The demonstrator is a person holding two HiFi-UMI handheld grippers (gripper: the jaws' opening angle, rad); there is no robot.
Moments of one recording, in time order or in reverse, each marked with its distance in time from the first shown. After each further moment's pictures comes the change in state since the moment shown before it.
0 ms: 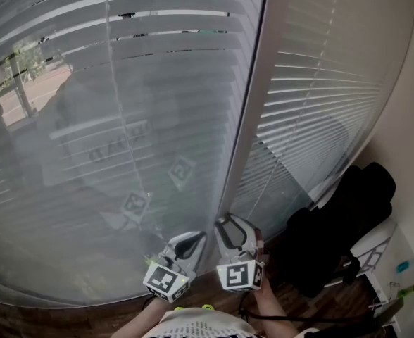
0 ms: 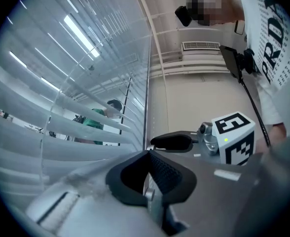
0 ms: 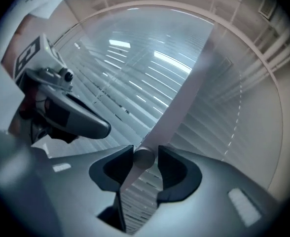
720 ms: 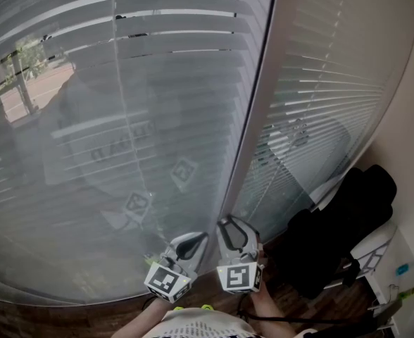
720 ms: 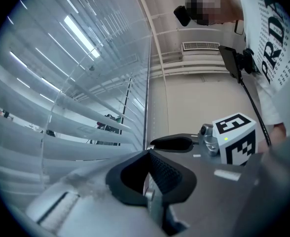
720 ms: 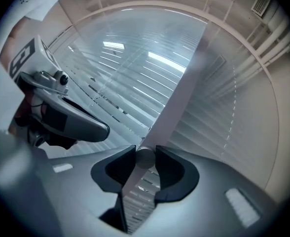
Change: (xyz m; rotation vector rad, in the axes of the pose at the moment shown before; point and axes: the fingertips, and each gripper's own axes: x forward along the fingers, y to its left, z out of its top) left arm 0.000 0.001 0.003 -0.007 -0.011 0.012; right arm 0.000 0.000 0.000 0.071 -0.009 -0.031
